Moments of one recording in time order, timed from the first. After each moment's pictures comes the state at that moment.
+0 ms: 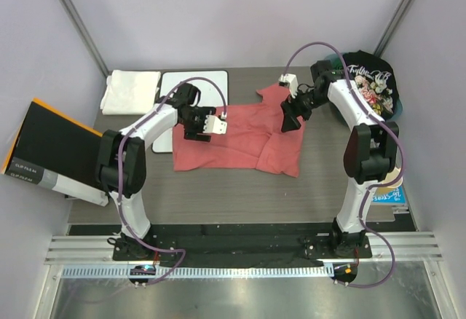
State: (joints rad) left arm -0.34 1.86 1.43 -0.67 0.36 1.44; right arm 0.12 1.95 1.73 -1.05 -0.72 -0.77
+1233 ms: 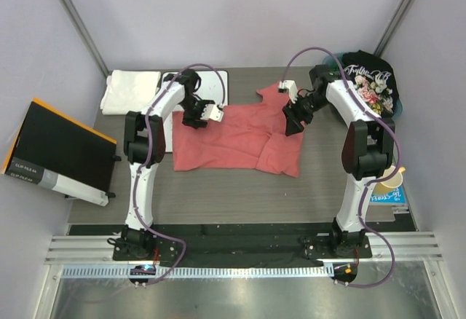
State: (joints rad) left arm -0.25 2.35 2.05 -1.10 0.38 1.66; right arm 0.11 2.00 1.73 -1.10 -0.66 -0.86
